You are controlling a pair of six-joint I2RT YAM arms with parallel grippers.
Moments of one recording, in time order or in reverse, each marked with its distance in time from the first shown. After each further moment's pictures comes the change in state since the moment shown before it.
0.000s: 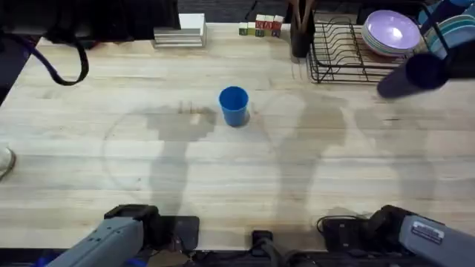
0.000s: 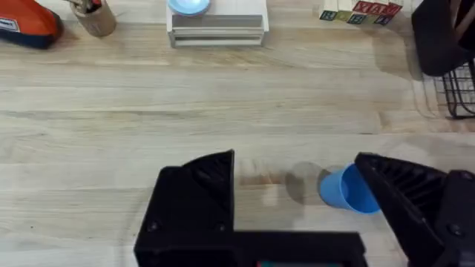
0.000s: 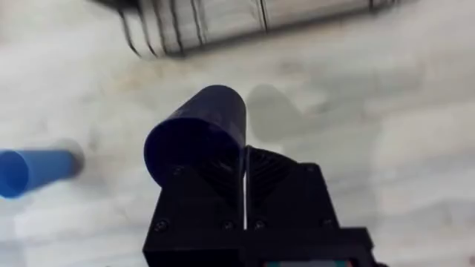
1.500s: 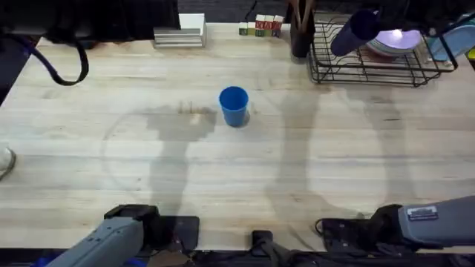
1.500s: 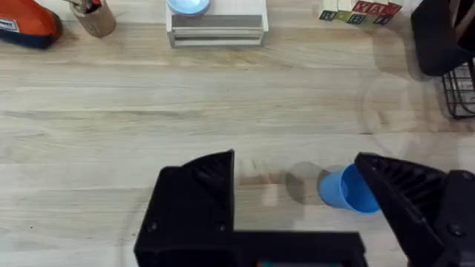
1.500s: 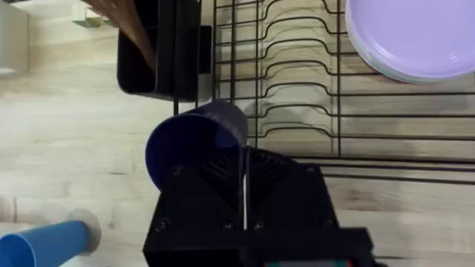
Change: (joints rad) left arm 0.000 0.000 0.000 0.000 0.001 0.000; right arm 0.196 0.381 0.059 0.512 -0.099 0.075
